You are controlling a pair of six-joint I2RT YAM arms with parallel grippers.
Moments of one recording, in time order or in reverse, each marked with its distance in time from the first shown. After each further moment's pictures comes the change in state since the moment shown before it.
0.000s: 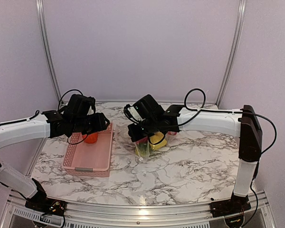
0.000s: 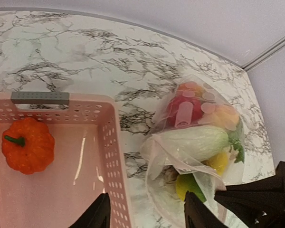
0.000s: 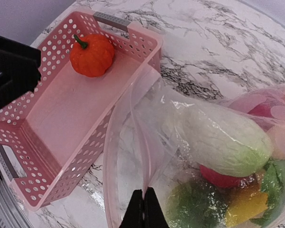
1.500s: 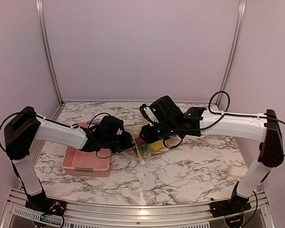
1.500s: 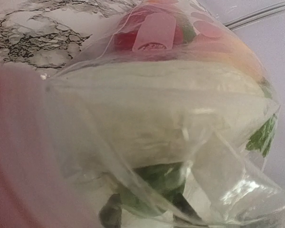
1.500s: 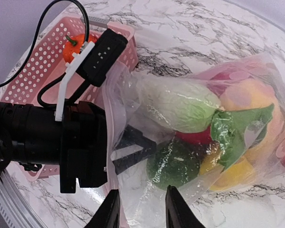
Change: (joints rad) left arm -0.162 0.431 -0.010 0.448 0.215 -0.273; right arm 0.009 -0.226 -0.191 -0.016 0.079 0.065
